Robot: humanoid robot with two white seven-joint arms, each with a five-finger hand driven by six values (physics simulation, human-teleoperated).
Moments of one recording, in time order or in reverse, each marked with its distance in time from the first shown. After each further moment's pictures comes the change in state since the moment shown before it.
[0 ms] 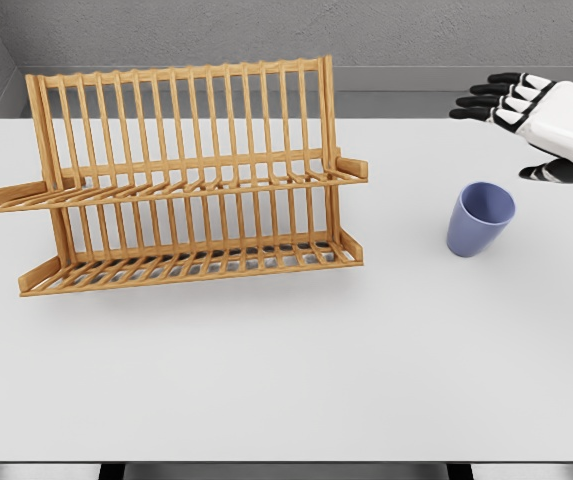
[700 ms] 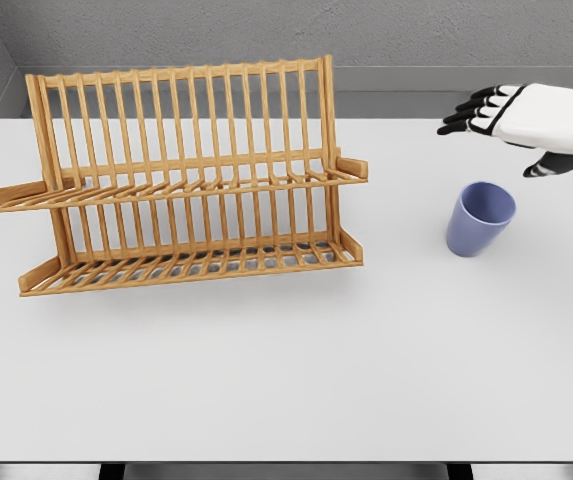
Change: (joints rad) left arm 0.000 0.000 0.000 0.000 0.000 0.000 0.000; right arm -0.276 0.081 0.183 0.142 0.007 -0.001 0.362
